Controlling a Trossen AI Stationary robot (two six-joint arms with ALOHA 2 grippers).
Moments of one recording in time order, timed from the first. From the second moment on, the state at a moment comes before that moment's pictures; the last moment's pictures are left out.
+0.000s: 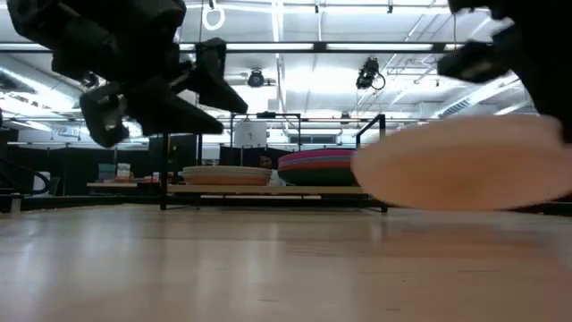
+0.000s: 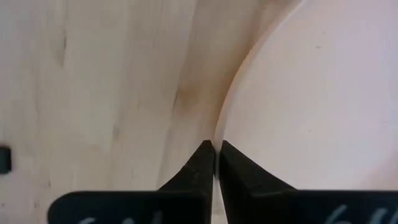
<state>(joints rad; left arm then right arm) -0.22 1.42 0.50 0.51 -0.10 0.75 0.59 1.79 1.28 -0.96 0.04 0.36</state>
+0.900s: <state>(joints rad) -0.26 1.70 0.68 0.69 -0.22 1.07 0.46 1.78 1.39 -0.78 0.08 0.13</state>
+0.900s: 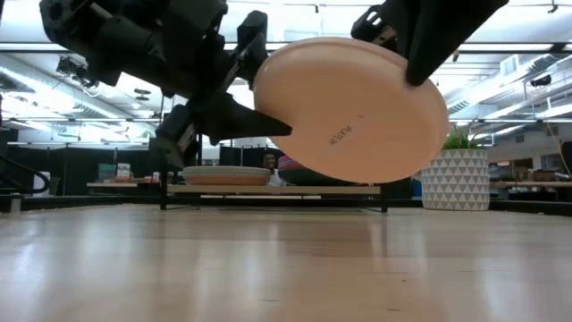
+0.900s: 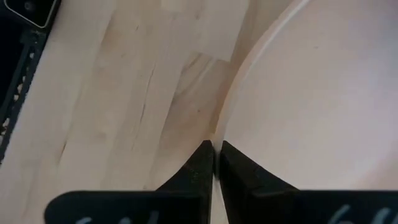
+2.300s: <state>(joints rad) -0.03 1.47 0.68 0.15 -0.93 0.84 0.50 1.47 1.24 -0.96 0.47 0.67</state>
